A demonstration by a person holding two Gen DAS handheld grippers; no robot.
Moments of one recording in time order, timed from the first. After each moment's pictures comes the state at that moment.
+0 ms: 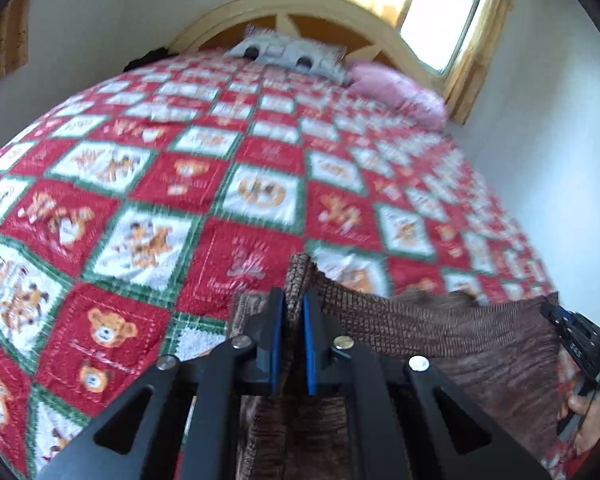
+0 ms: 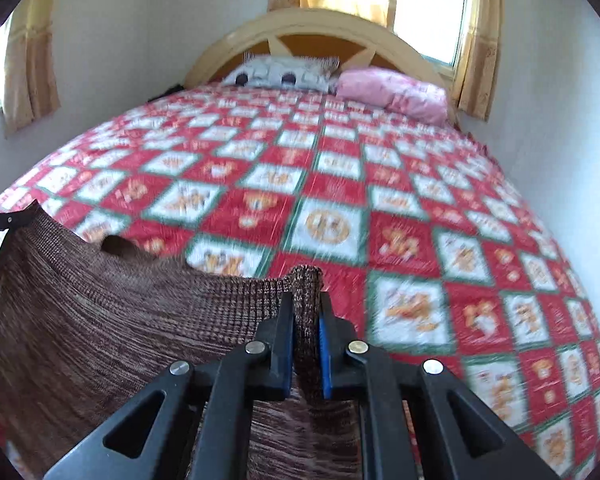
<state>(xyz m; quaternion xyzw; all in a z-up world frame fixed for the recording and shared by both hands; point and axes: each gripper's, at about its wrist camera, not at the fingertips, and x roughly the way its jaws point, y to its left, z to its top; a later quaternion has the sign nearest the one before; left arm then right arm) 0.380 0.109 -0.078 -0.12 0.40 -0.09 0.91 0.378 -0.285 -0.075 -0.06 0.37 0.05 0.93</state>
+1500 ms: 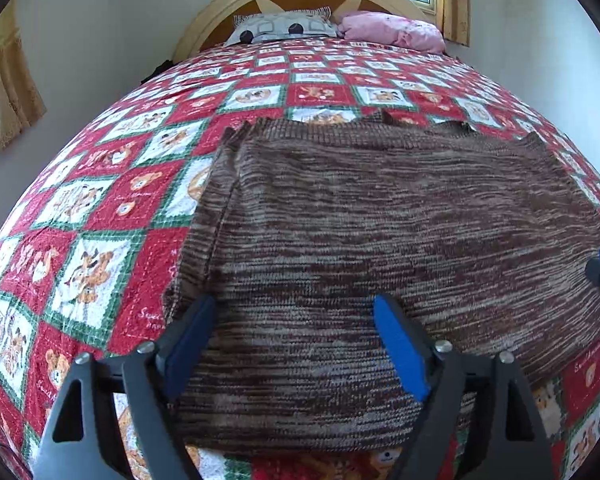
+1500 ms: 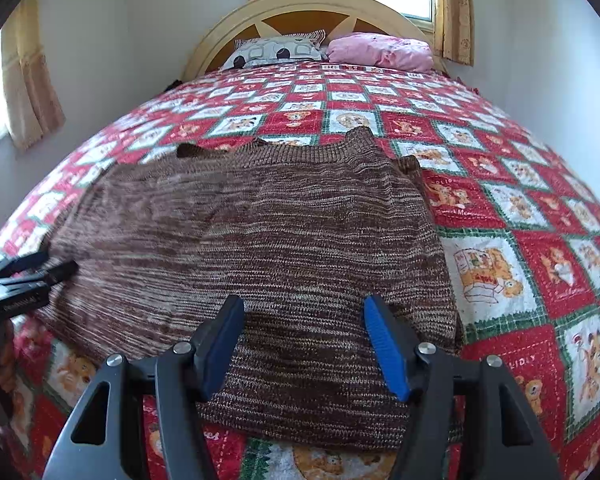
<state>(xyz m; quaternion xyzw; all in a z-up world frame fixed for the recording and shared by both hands) 0.241 0.055 -0.116 0.04 0.42 -0.03 0.91 0.221 -0.267 -0.108 0.04 0.40 0.05 0.92</state>
